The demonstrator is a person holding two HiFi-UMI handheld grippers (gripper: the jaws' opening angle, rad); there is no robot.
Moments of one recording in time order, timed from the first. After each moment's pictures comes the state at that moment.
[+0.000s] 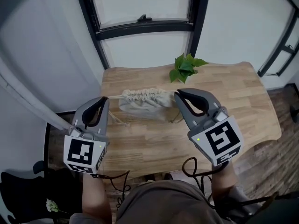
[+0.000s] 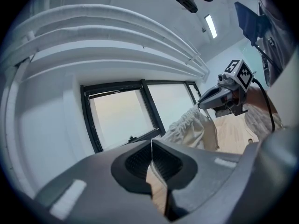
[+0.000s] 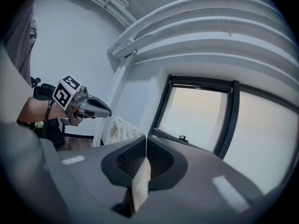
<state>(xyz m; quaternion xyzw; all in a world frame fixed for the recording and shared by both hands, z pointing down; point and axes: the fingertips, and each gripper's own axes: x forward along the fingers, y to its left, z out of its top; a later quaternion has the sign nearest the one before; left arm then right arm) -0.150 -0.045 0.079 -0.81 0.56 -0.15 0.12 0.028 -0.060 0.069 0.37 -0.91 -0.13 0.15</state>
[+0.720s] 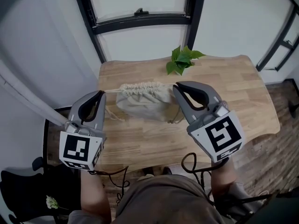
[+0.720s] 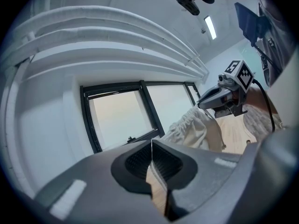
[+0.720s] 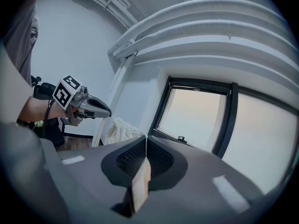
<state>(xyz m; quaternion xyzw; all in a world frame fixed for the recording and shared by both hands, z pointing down) -0.141 -0.035 0.078 -0.81 0.55 -0.15 0.11 0.036 -0.049 0.068 0.37 -0.91 -0.14 0.14</state>
